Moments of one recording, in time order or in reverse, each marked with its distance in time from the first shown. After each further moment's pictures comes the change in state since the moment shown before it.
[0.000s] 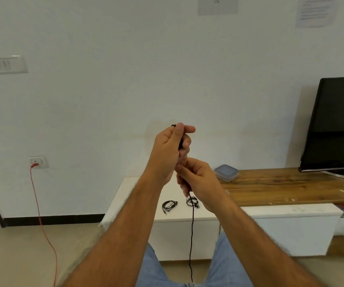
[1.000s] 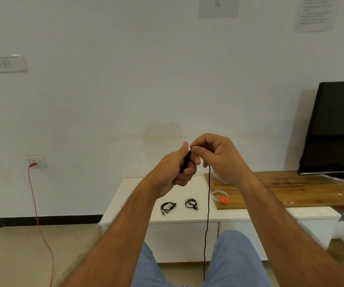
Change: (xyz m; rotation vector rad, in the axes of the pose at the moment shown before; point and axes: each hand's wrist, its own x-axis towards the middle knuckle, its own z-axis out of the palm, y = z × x) left_hand -0.008 -0.020 -0.010 0.061 -0.277 -0.368; right_hand 0.022 -0.045 -0.049 -0.383 0.053 -0.244
